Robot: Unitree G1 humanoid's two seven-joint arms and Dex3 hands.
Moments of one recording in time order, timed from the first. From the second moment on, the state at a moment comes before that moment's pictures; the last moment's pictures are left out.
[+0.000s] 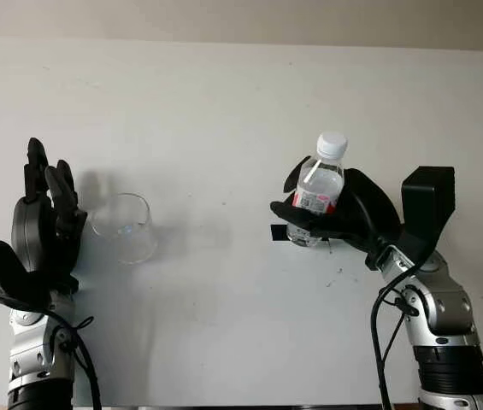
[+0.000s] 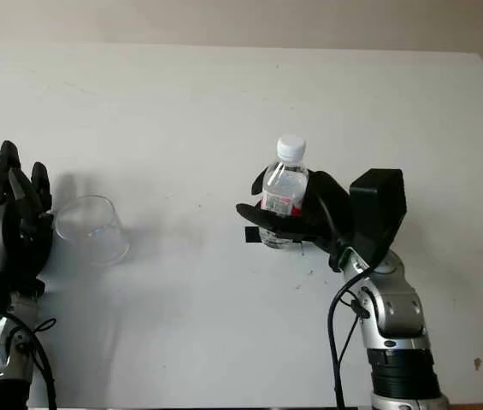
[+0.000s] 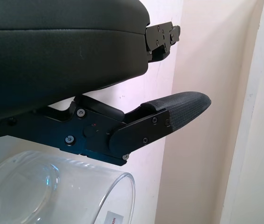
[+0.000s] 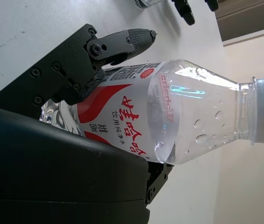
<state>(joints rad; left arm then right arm) -0.19 0.21 0.37 0.16 -0.31 -0.13 -0.13 -0.33 -0.25 -0.04 0.01 0.21 0.39 0.37</state>
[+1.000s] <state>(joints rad) -0.18 0.21 0.37 0.16 -0.31 -0.13 -0.12 -0.26 -0.28 -0.02 0.07 0.23 0.21 0.57</state>
